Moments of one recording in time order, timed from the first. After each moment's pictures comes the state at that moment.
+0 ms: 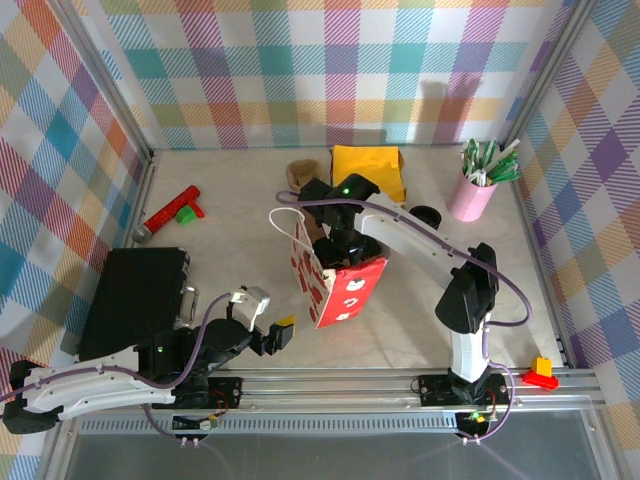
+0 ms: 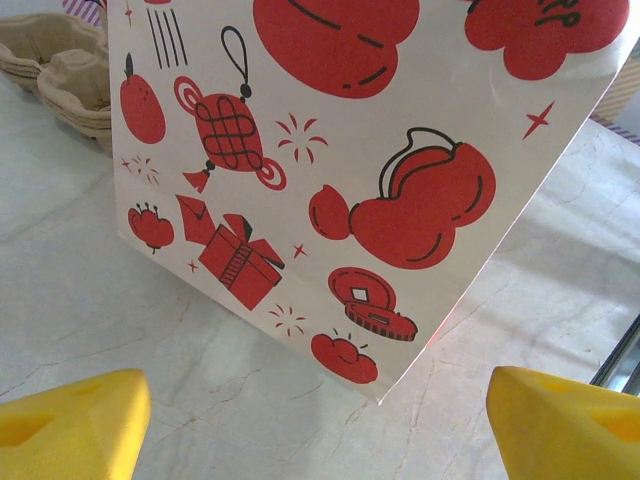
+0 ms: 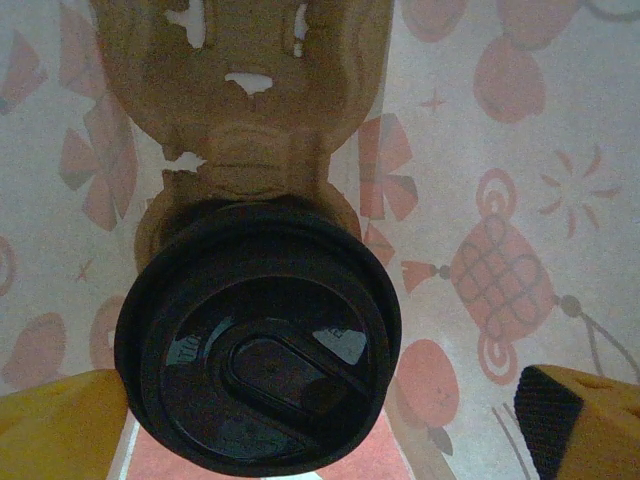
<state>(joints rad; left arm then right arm) -1.31 0.42 0.40 -0.42 -0.54 -0.40 0.88 1.91 1.93 -1.53 0.02 0.44</state>
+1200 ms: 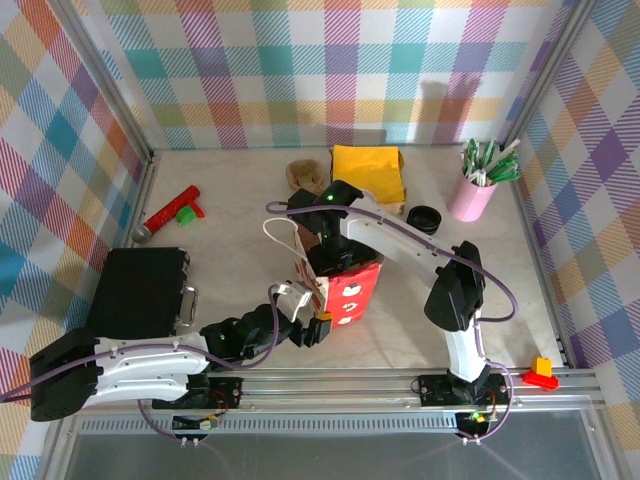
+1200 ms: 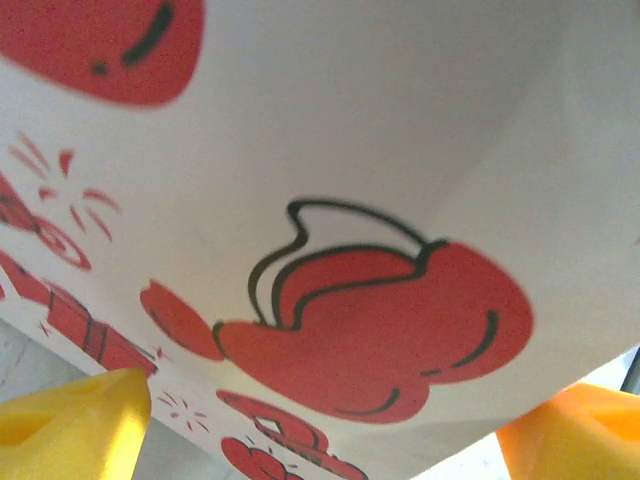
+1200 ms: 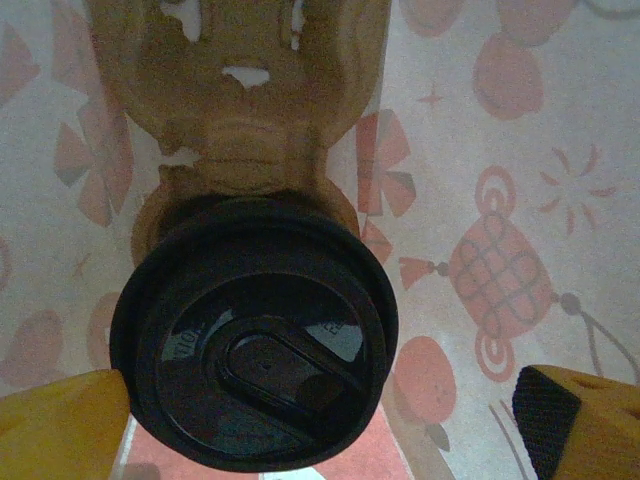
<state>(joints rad) -1.16 1.00 0.30 0.27 -0.30 -0.39 0.92 1.97 1.96 -1.58 0.09 0.50</state>
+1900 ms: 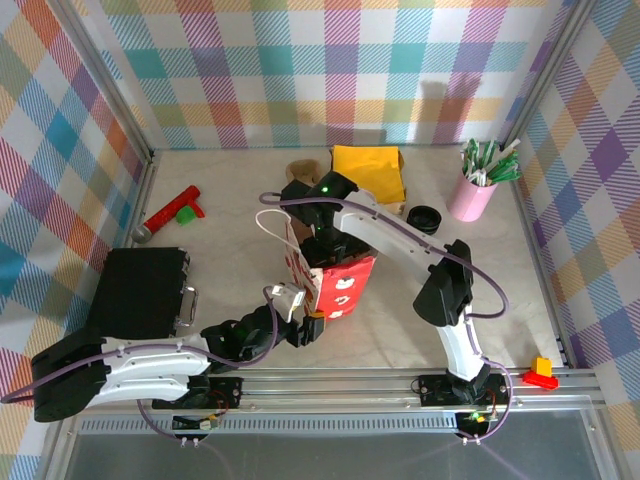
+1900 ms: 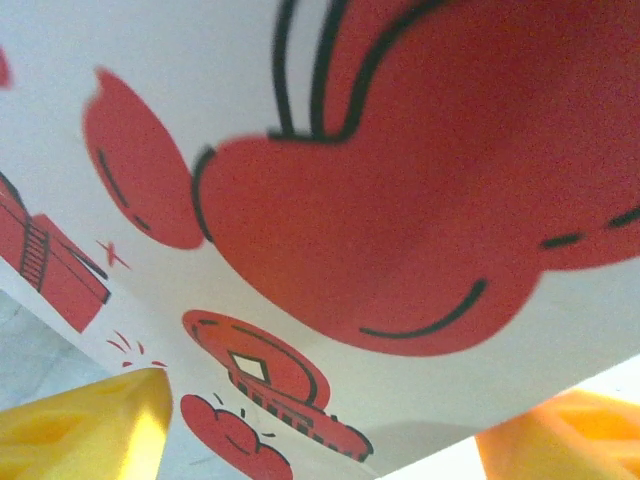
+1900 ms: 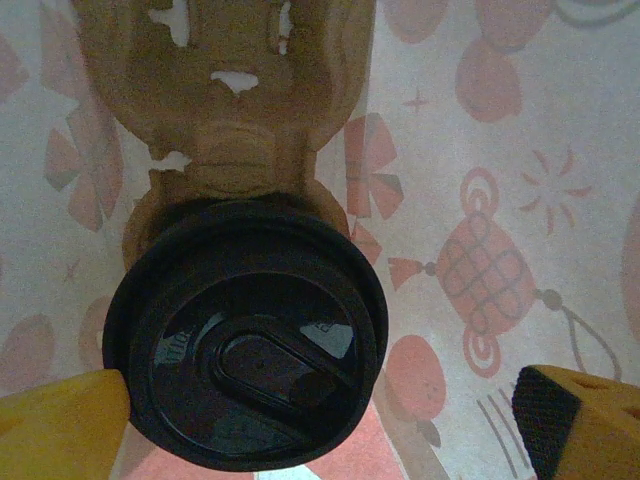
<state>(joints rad) -1.13 0.99 0.25 0.30 -0.29 -0.49 0.92 2.06 2.13 -1.65 0.09 0.49</state>
